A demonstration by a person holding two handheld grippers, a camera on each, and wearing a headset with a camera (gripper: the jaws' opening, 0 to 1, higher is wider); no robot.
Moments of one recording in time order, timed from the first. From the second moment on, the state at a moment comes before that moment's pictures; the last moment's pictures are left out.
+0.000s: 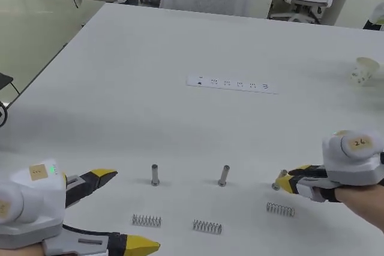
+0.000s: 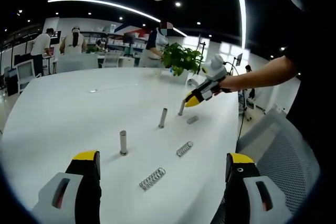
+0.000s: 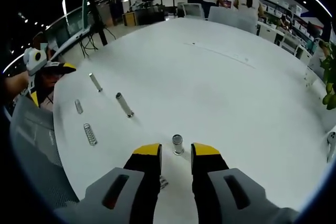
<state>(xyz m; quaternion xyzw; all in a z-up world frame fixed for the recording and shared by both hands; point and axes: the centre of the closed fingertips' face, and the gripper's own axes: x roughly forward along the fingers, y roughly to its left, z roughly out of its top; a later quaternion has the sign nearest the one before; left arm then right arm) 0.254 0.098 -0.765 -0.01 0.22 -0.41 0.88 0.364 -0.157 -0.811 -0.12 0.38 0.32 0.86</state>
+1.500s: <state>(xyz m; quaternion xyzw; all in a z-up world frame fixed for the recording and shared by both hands) 0.252 0.096 -0.763 -0.01 0.22 -0.41 0.89 0.311 -0.154 -0.848 -0.31 0.40 0.47 0.73</state>
